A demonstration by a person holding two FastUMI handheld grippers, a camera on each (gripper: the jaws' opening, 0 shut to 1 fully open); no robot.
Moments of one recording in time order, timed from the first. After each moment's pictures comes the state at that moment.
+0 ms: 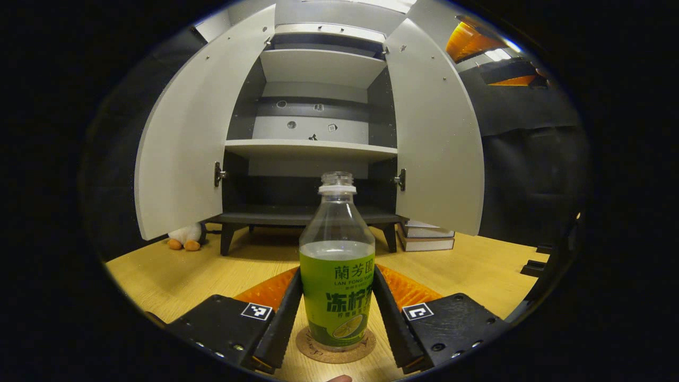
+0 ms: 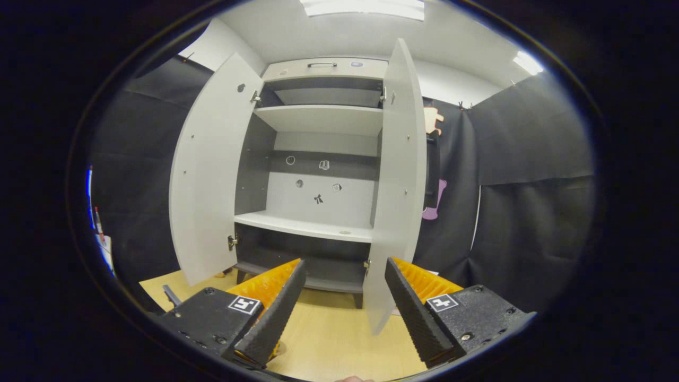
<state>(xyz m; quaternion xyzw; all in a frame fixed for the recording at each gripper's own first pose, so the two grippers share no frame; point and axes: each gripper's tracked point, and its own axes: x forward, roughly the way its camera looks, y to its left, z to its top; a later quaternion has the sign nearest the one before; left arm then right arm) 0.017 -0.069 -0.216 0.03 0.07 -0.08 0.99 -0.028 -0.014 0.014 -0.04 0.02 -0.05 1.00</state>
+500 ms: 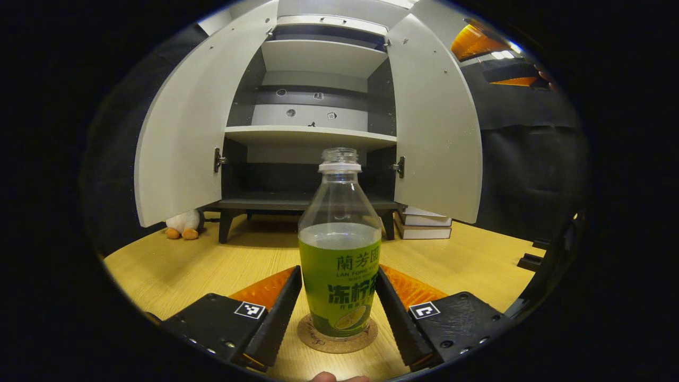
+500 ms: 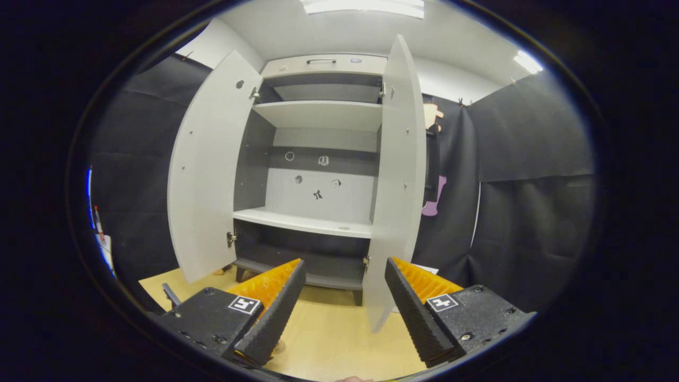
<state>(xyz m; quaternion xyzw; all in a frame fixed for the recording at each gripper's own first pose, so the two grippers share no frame) 0.008 -0.060 -0.234 0.02 0.10 -0.09 0.99 -0.025 -0.014 0.008 -0.04 0.03 -0.04 1.00</state>
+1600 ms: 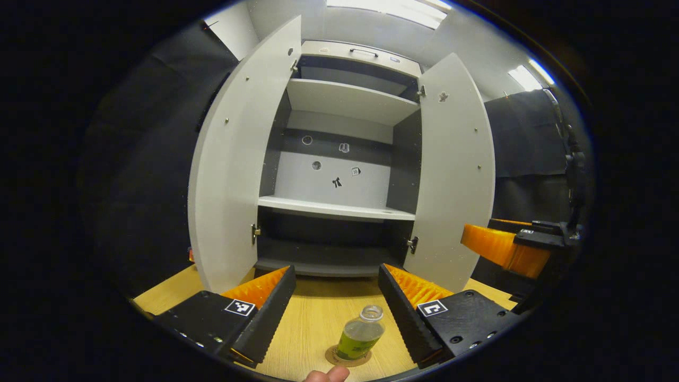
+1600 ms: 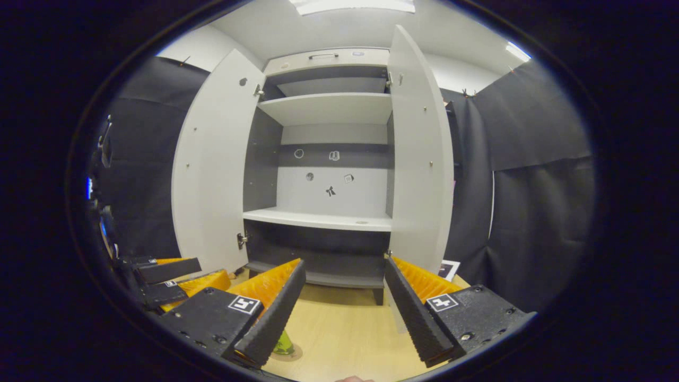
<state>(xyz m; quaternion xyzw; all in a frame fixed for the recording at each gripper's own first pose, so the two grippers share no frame) -0.002 -0.003 -0.026 -0.02 0.03 -0.02 1.00 0.003 0.006 -0.019 -0.01 0.02 -0.02 1.00</state>
